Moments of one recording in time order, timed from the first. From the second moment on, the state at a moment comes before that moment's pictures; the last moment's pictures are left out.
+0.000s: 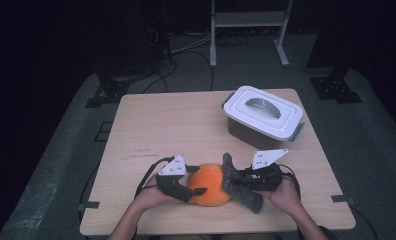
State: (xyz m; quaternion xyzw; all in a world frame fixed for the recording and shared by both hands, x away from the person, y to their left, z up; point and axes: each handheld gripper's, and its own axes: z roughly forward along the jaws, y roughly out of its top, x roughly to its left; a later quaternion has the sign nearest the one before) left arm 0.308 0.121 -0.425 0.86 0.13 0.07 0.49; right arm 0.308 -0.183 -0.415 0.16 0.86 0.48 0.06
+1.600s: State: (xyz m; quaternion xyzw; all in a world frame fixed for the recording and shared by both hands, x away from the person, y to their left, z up) left arm 0.302 0.101 -0.418 0.85 0.14 0.08 0.50; right arm 0.299 -0.181 -0.395 0.12 0.86 0.48 0.07
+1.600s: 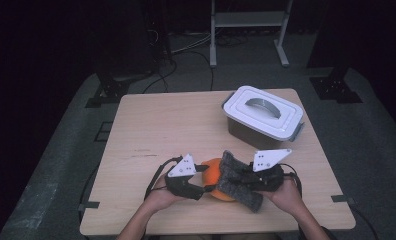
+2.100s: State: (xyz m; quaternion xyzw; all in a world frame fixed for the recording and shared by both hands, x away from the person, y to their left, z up) left arm 0.289 0.087 -0.412 0.86 0.09 0.12 0.49; right arm 0.295 -0.179 -0.386 0.10 0.86 0.50 0.07
